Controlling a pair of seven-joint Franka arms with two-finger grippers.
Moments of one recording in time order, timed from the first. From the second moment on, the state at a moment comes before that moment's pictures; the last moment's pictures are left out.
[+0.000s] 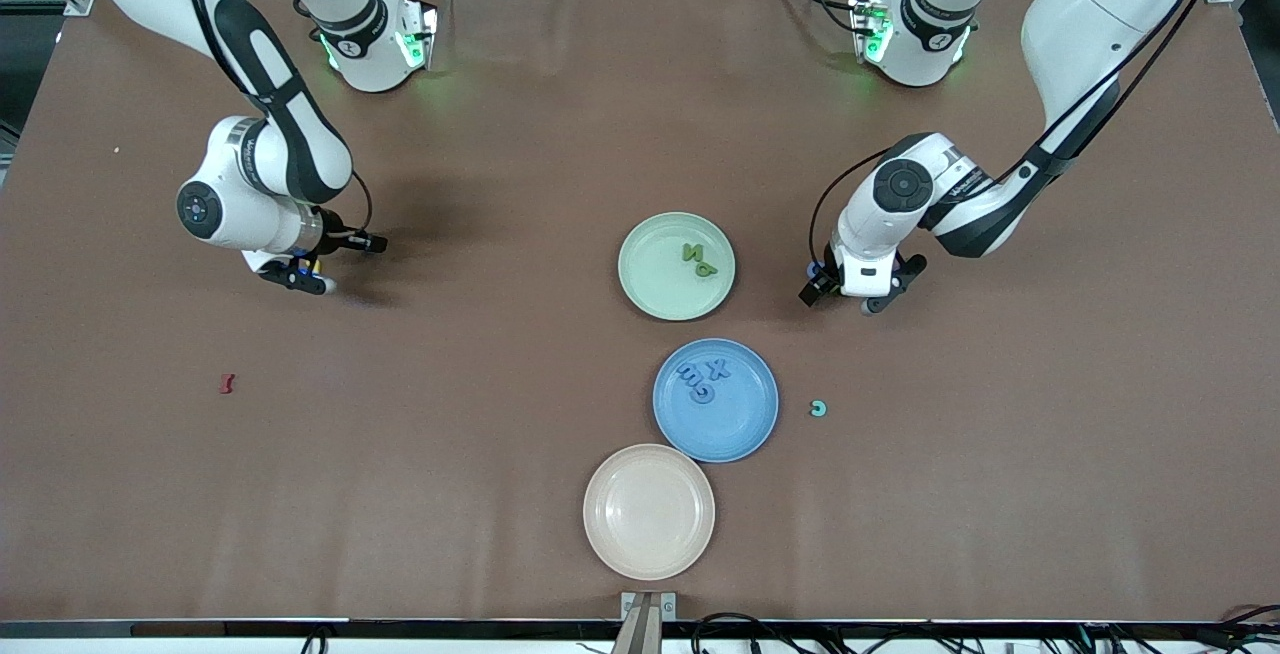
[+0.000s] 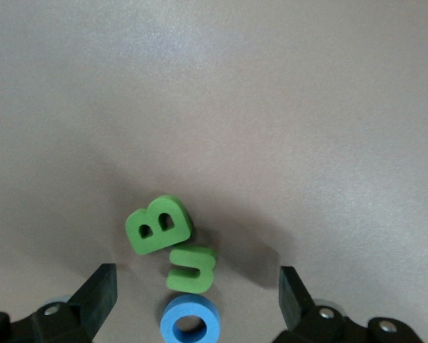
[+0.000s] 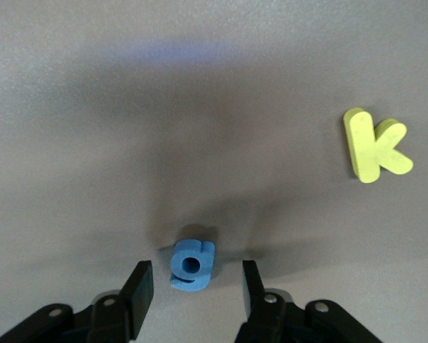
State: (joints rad) left arm 0.37 0.55 -0.74 -2.27 0.70 2.59 -1.65; right arm 0.13 0.27 -0.11 -2.46 0.29 2.40 0.06
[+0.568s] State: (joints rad) left arm 0.36 0.59 -0.74 -2.23 0.70 2.59 -1.65; right arm 0.13 0.27 -0.11 -2.46 0.30 2.40 0.02
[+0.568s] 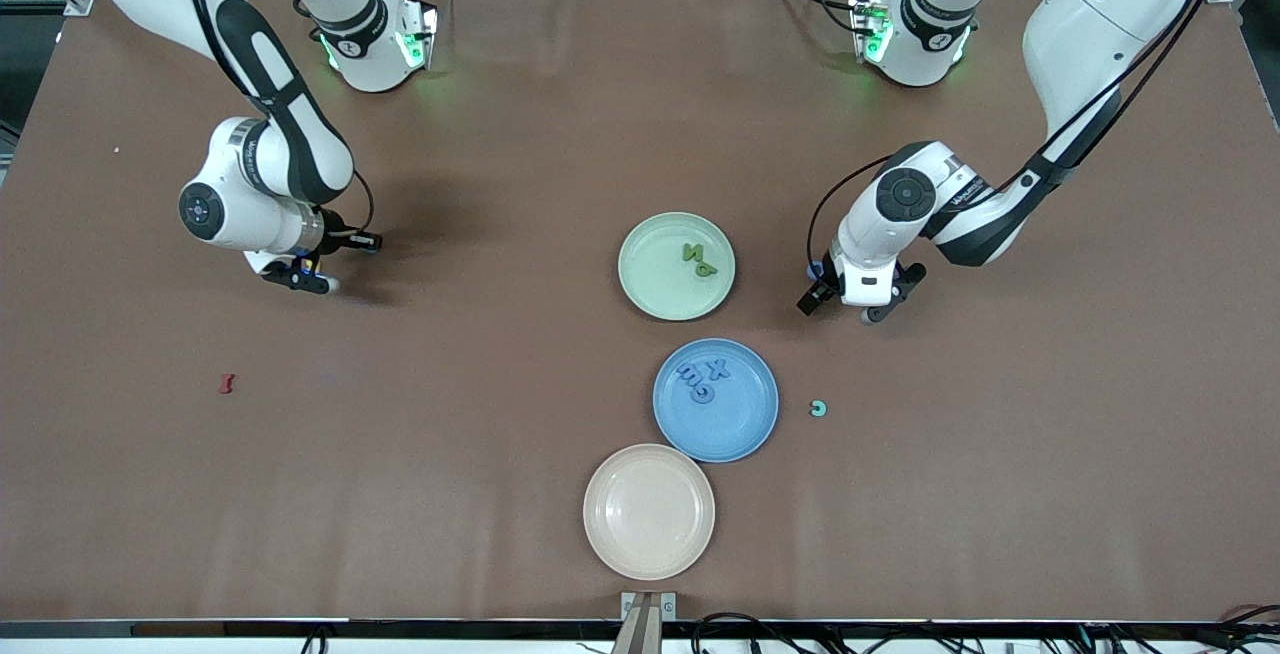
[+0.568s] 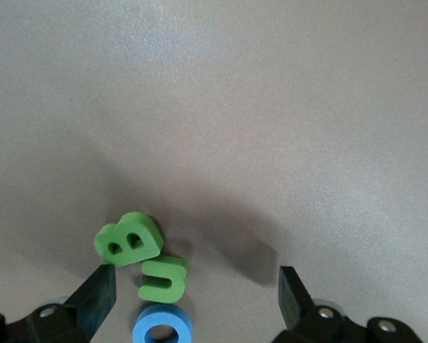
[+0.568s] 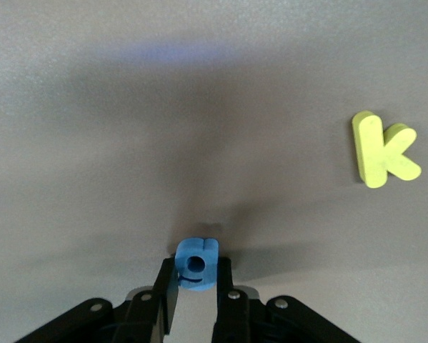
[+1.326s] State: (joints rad) left arm 0.36 0.59 -0.74 -2.23 0.70 2.57 -1.65; right arm 0.31 0.28 -0.10 -2.22 0.48 2.37 0.00
